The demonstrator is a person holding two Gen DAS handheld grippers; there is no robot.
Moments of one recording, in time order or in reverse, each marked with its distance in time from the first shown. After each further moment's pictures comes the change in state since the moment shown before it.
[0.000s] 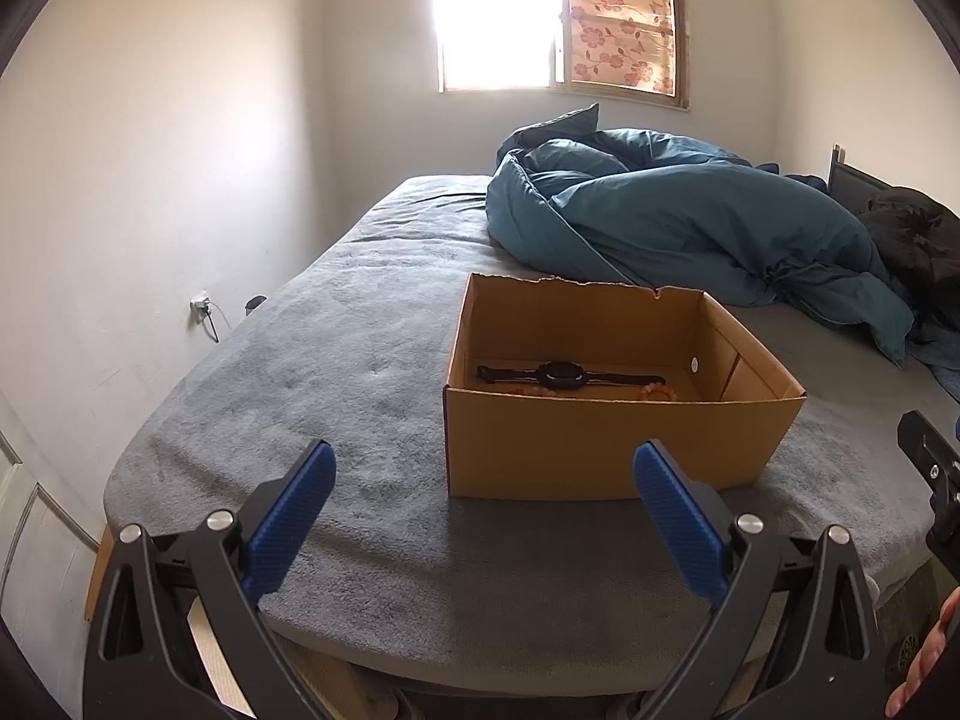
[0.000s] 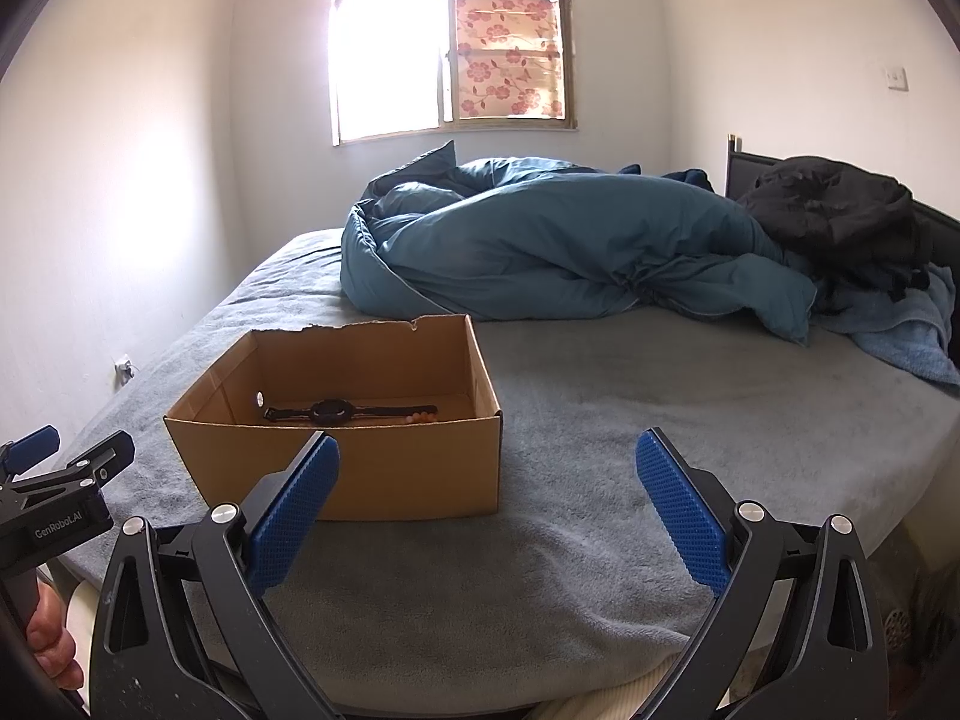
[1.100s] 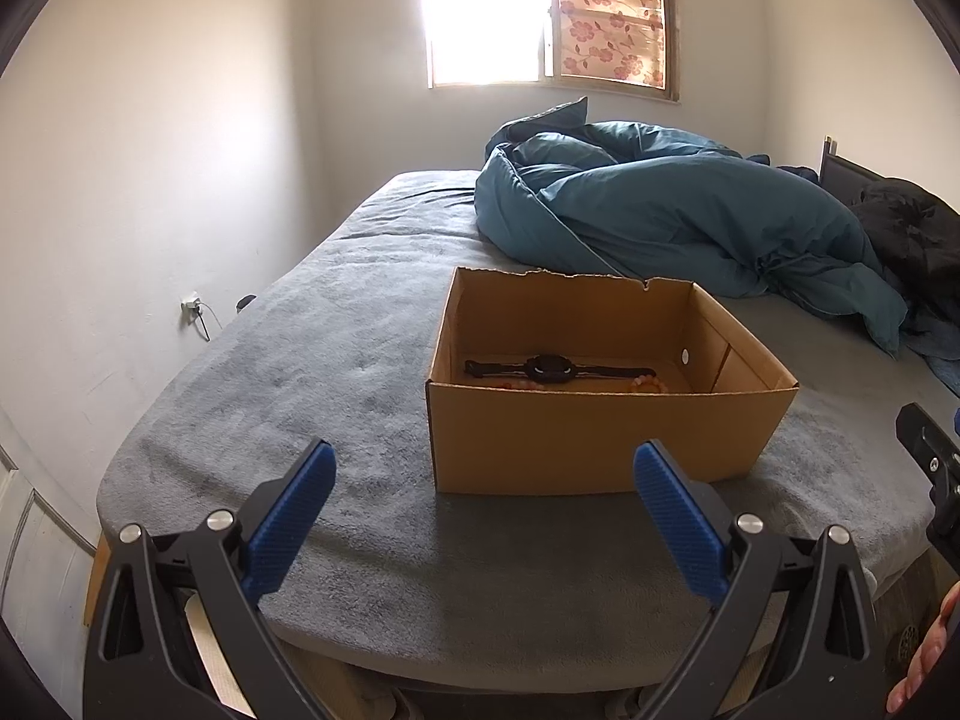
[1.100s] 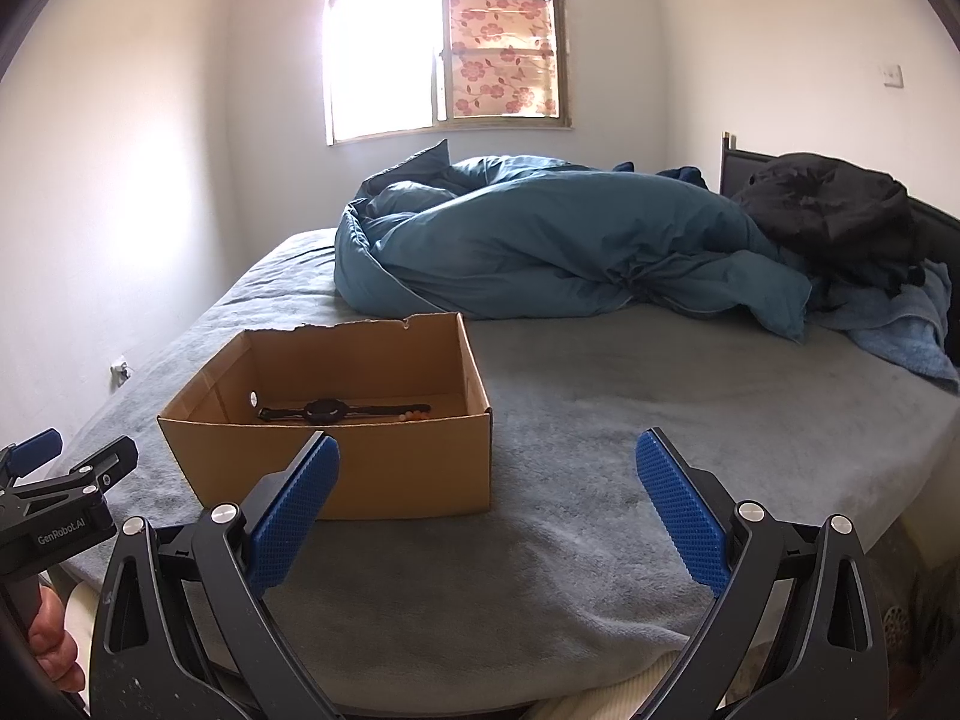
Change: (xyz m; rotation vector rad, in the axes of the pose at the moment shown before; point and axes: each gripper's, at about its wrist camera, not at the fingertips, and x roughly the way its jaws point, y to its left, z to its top) left arm 0.006 0.002 0.000 0.022 0.010 -0.029; right arm 0.002 -0.007 0.002 0.006 0.004 0.000
